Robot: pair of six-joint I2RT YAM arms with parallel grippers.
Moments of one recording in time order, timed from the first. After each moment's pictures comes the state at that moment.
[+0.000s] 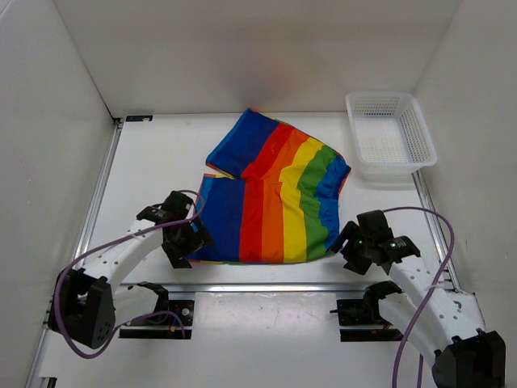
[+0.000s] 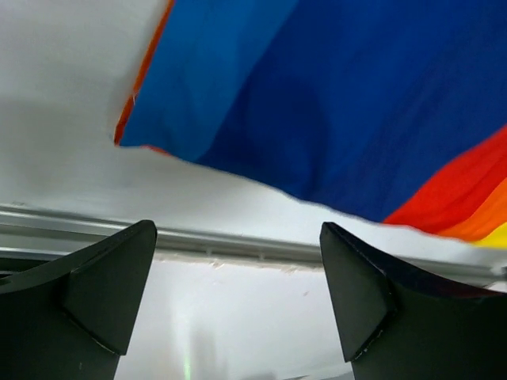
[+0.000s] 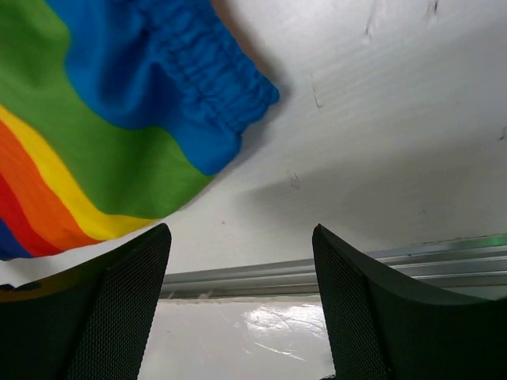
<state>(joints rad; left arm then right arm) -0.37 1.13 0.67 -0.89 0.13 -0.90 0.32 0.75 0.48 -0.82 -0.09 0.89</state>
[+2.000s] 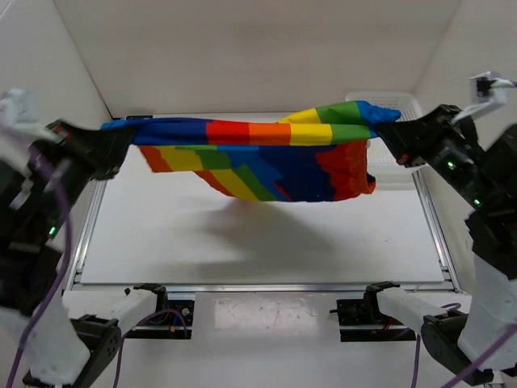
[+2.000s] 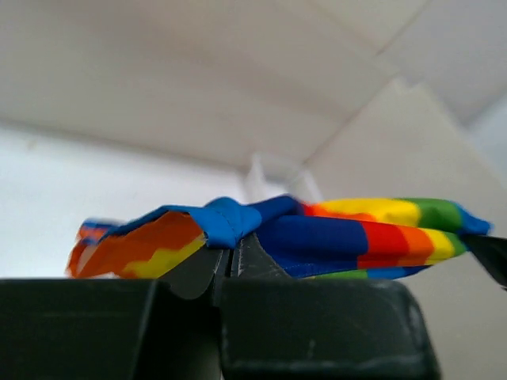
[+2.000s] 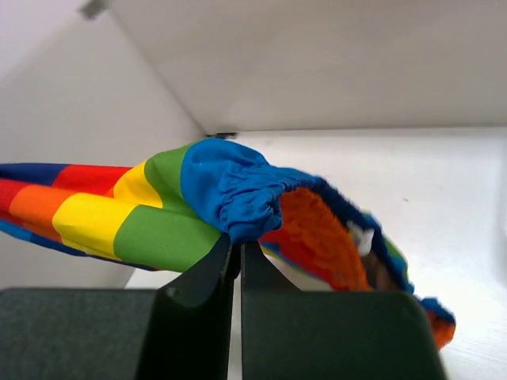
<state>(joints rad) -0.17 1.09 2.15 -1.06 0.10 -0.58 0.24 1.08 1.99 -0.96 -0.24 0.46</state>
